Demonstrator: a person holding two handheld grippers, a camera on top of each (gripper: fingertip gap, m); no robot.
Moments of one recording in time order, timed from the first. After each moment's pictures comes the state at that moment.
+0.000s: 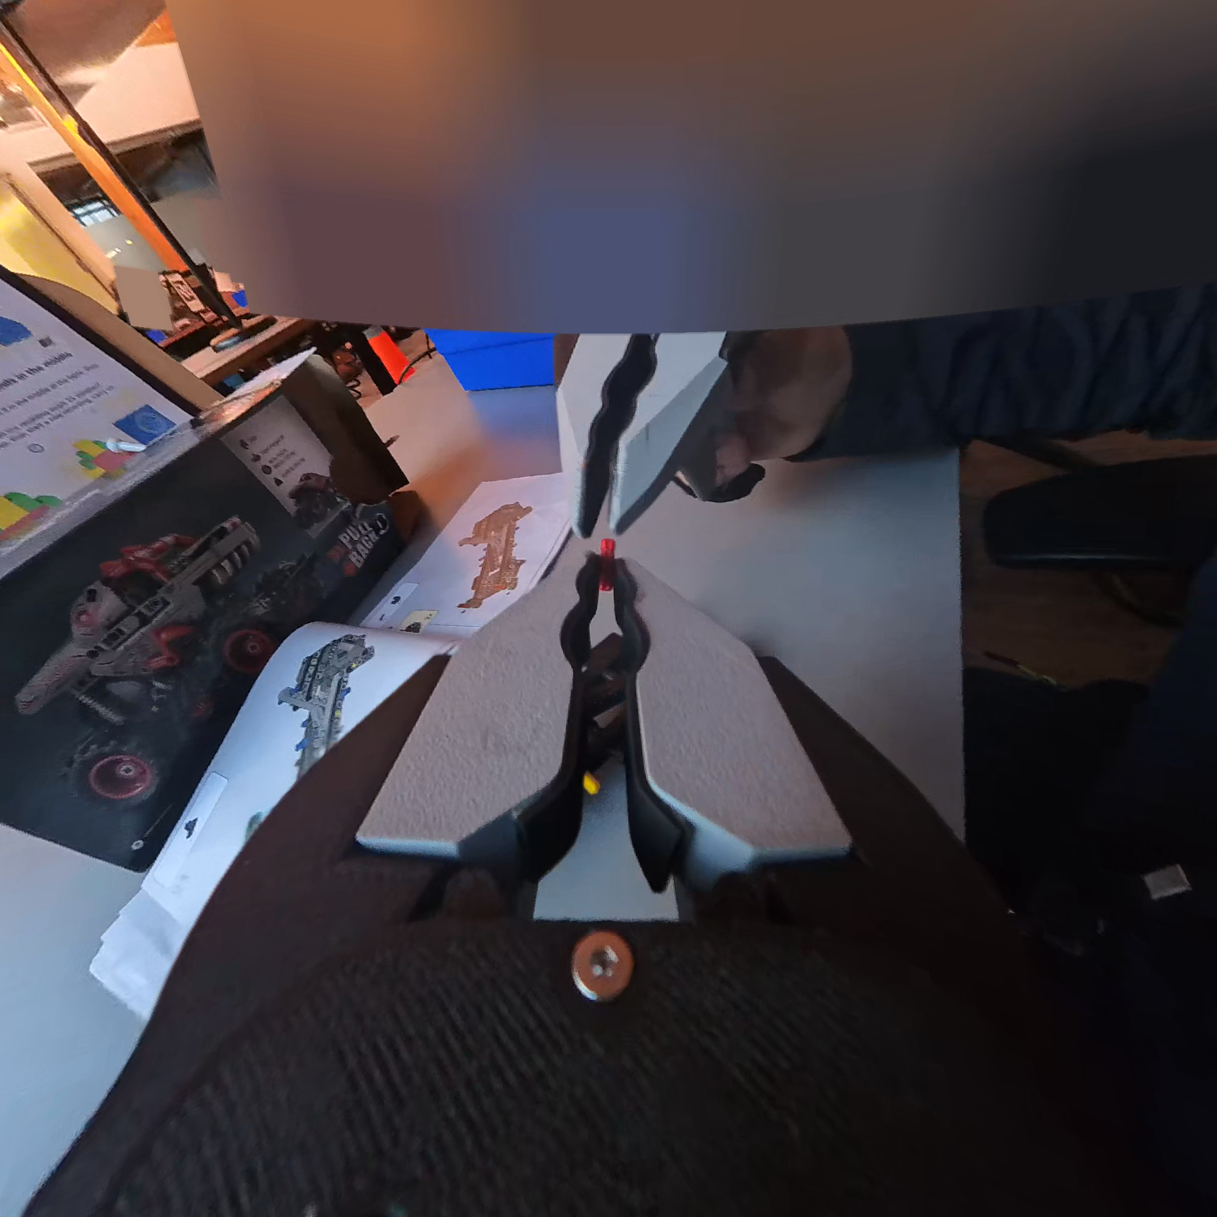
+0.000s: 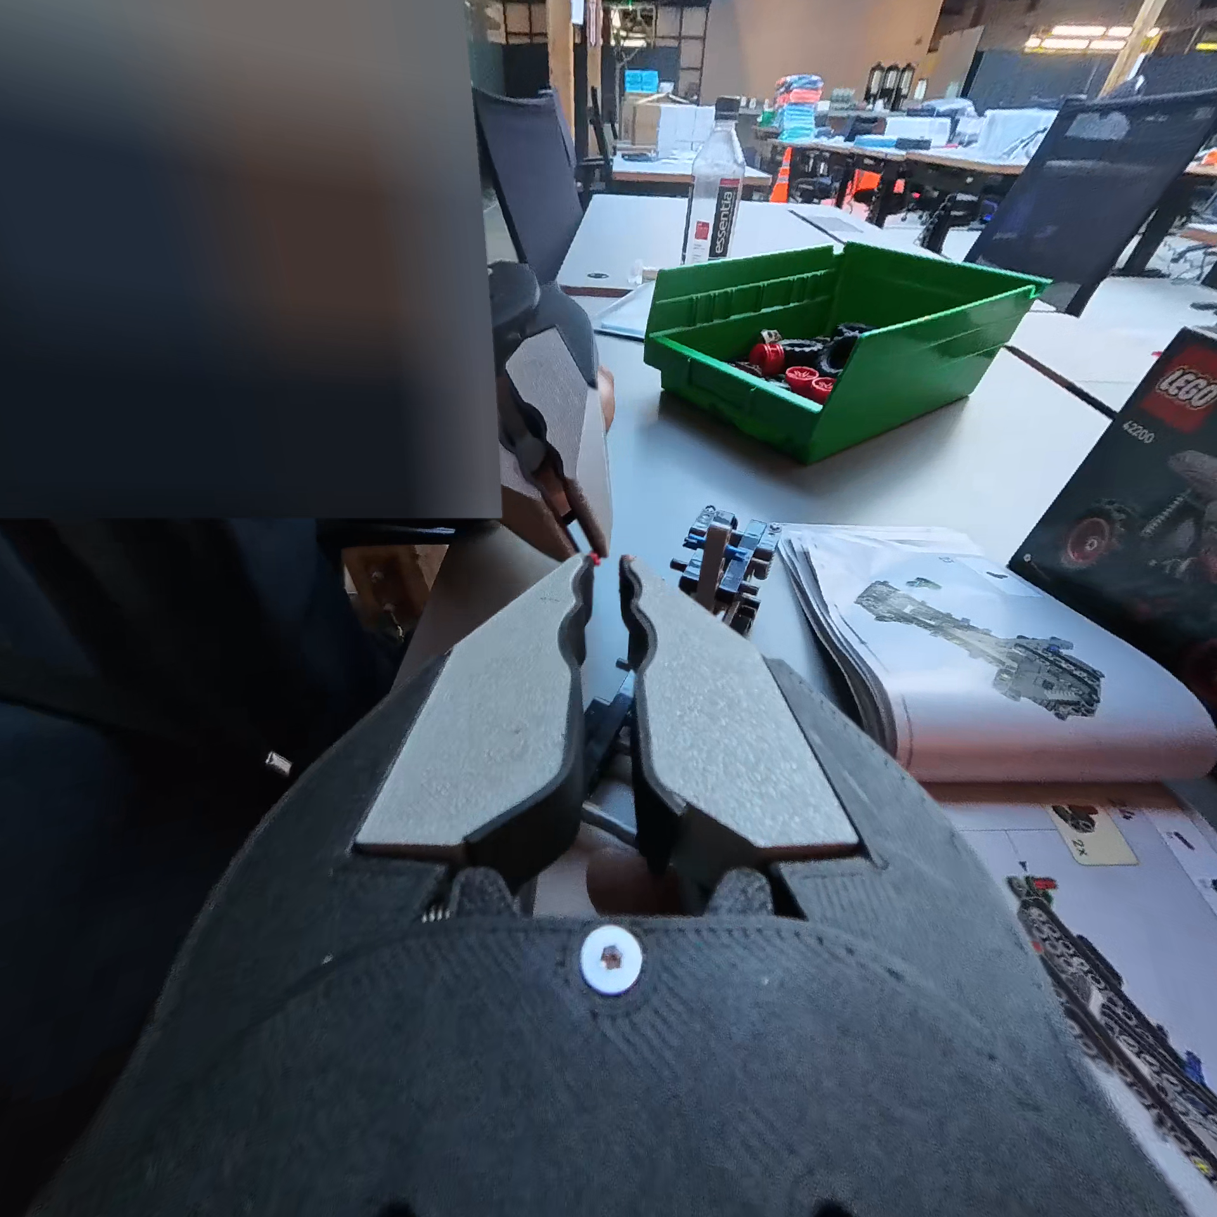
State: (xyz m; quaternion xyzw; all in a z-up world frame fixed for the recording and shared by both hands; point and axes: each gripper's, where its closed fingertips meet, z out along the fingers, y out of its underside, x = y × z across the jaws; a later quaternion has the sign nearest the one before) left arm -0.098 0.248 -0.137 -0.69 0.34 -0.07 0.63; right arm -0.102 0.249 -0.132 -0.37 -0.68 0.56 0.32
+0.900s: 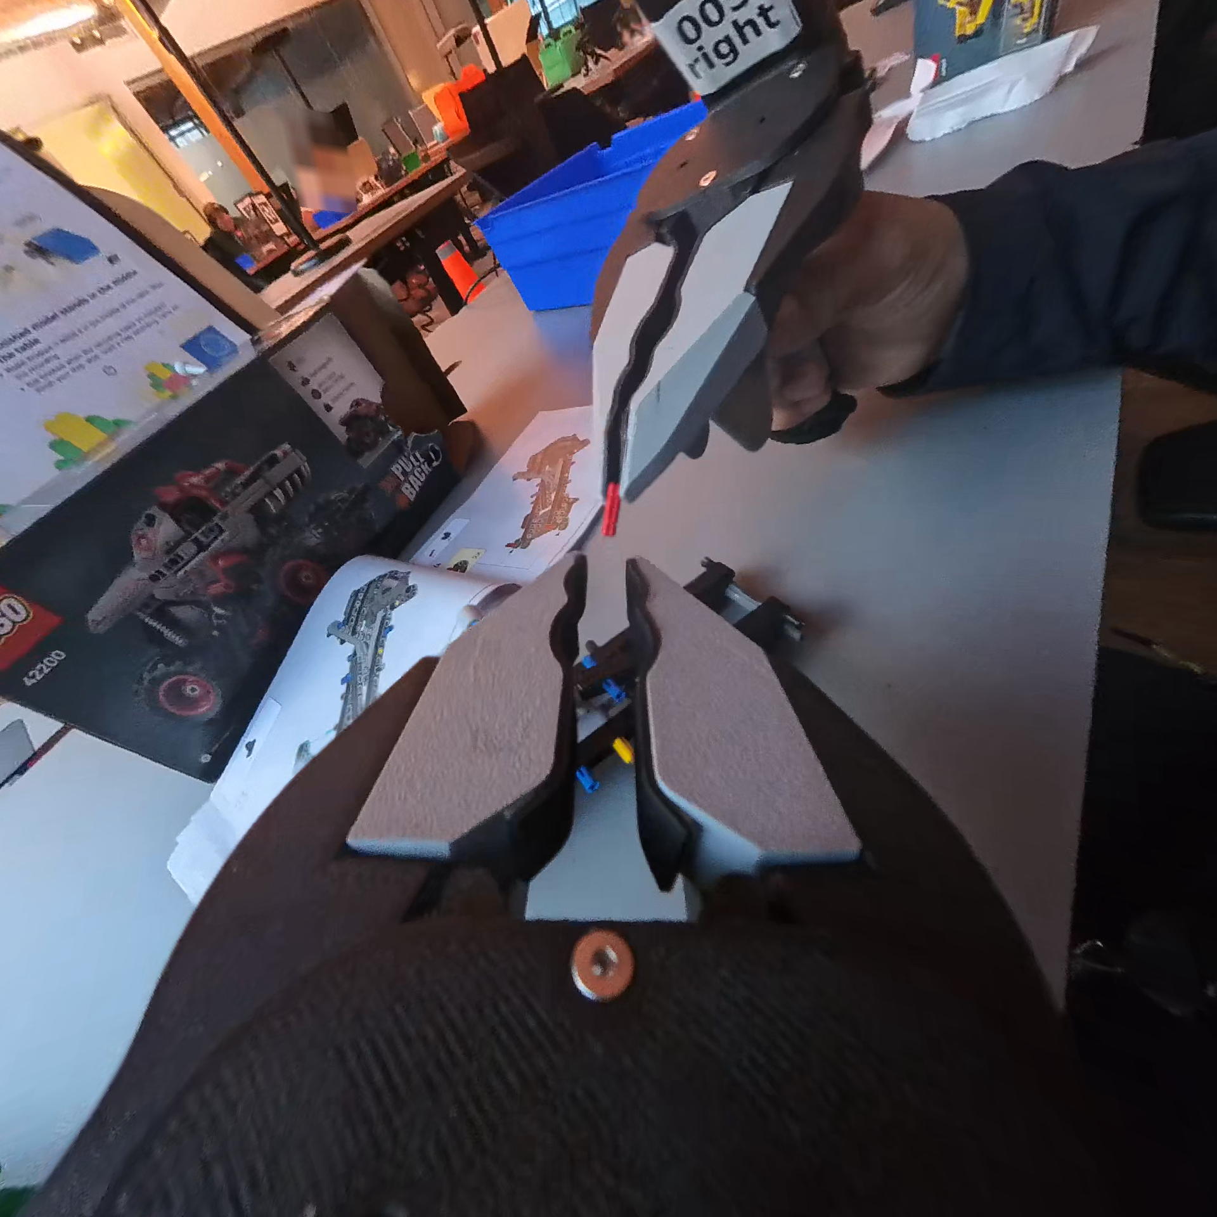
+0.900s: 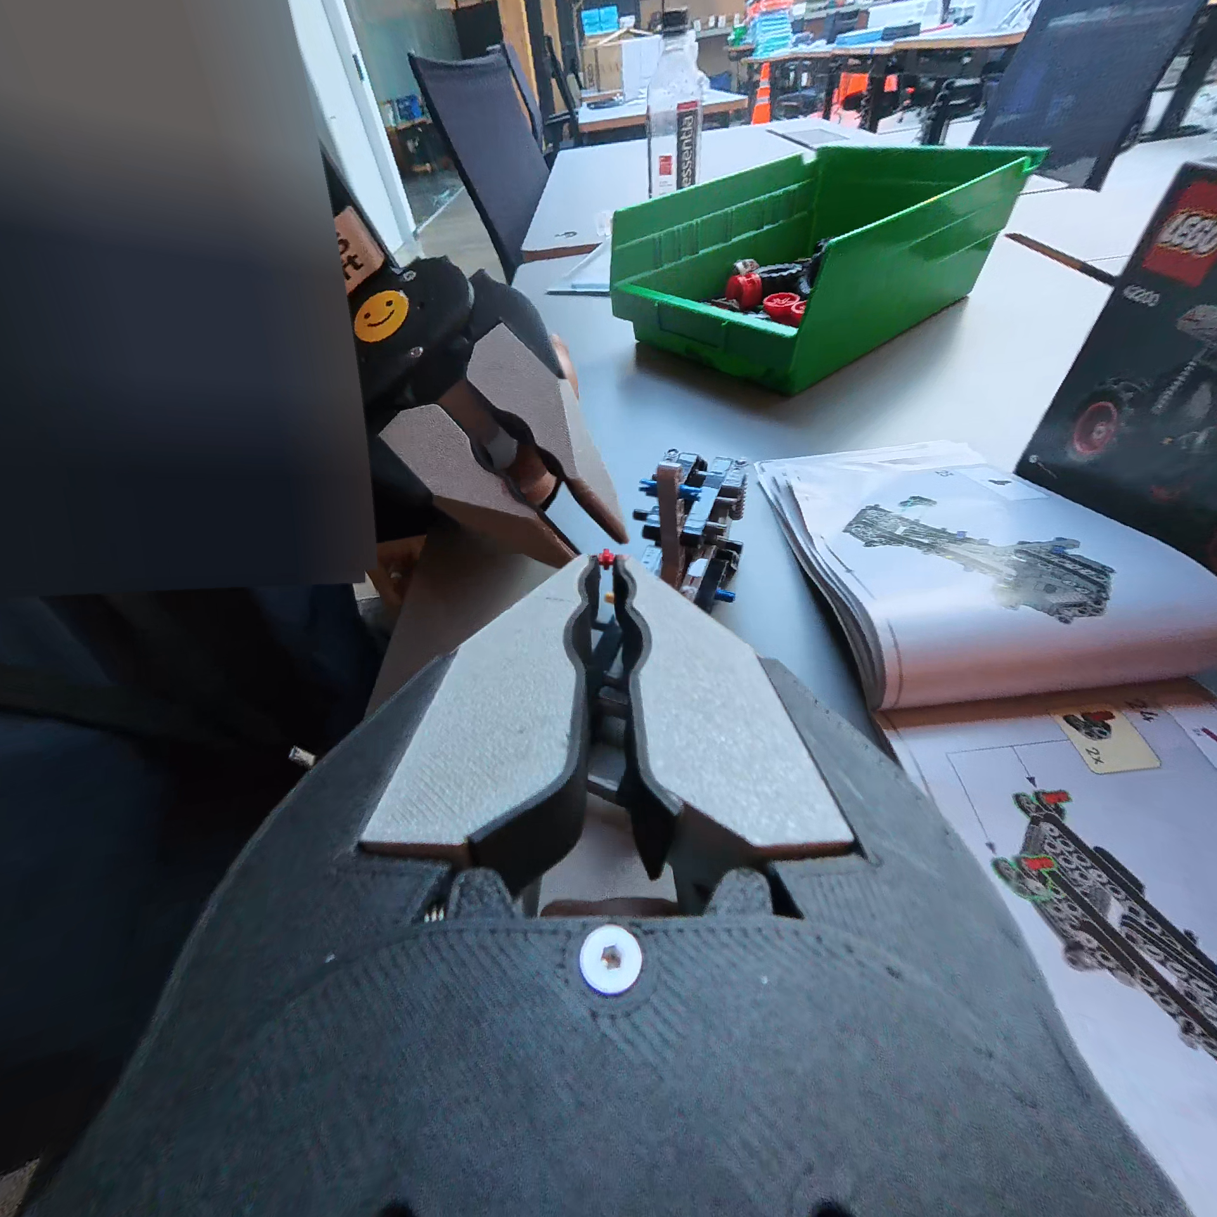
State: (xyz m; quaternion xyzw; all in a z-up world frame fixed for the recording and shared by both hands) left arm -0.112 0.267 -0.159 -0.73 0.31 0.00 0.61; right arm -0.108 0.268 -0.148 -0.43 -0.66 0.56 0.27
